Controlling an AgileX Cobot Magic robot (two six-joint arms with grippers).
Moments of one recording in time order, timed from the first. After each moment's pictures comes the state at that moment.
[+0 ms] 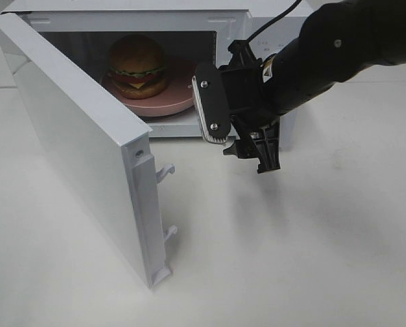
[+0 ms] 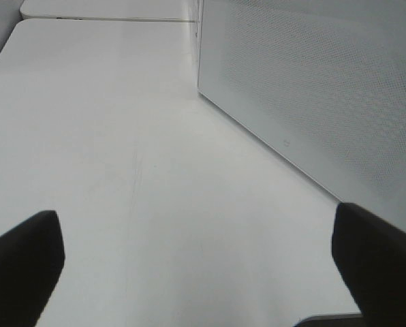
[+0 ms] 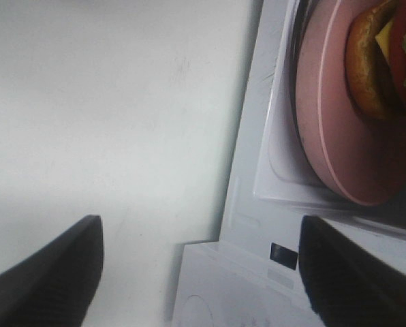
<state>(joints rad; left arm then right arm) 0.01 -0.01 -0.51 -0.11 1.08 0.04 0.57 1.72 -1.06 -0.02 0.23 -1.26</state>
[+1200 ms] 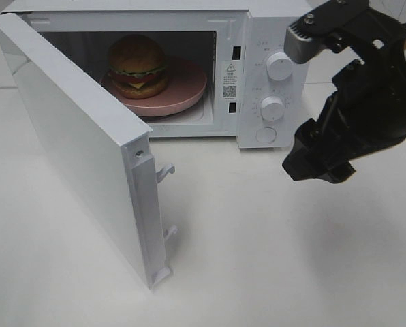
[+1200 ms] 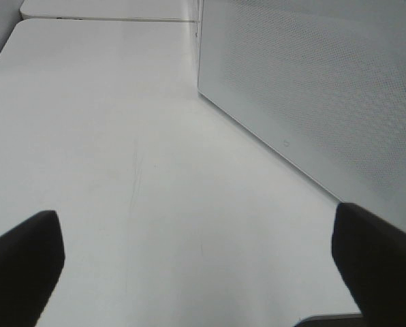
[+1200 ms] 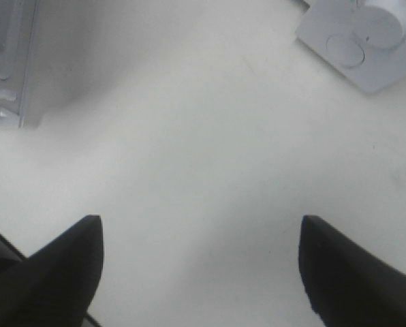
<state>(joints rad) 0.01 -0.01 -0.51 -0.11 1.08 0.04 0.57 1.23 -0.89 -0.03 0.73 -0.12</state>
